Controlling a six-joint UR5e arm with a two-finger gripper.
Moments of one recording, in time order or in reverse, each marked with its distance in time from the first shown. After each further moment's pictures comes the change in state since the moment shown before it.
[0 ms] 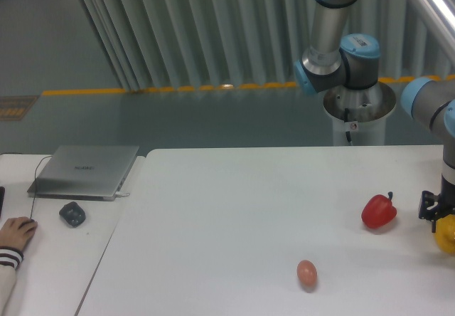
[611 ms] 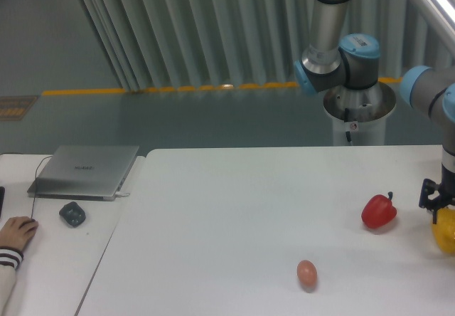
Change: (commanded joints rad) arm -0.003 0.018 0.038 0.002 -0.009 0.015
